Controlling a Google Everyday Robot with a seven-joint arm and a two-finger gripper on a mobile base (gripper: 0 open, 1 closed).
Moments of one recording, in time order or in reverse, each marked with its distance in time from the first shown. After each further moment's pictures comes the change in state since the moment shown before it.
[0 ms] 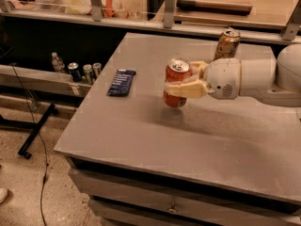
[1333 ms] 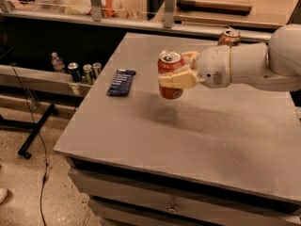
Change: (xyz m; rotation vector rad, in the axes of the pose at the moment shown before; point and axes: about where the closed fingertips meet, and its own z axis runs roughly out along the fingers) arm -0.018 -0.011 0.017 0.044 0.094 -0.026
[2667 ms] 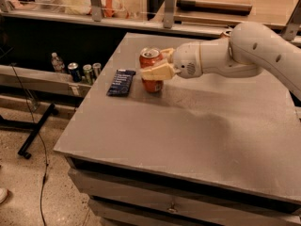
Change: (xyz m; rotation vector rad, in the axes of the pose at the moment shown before) arm 0.009 -0.045 0.069 -0.084 -0.004 0.029
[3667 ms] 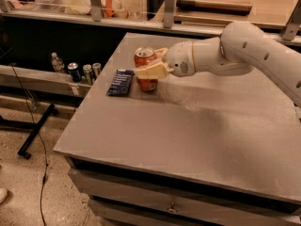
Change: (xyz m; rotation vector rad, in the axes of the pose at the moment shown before) arm -0.001 -0.007 0.021 -0.024 -0.003 0.005
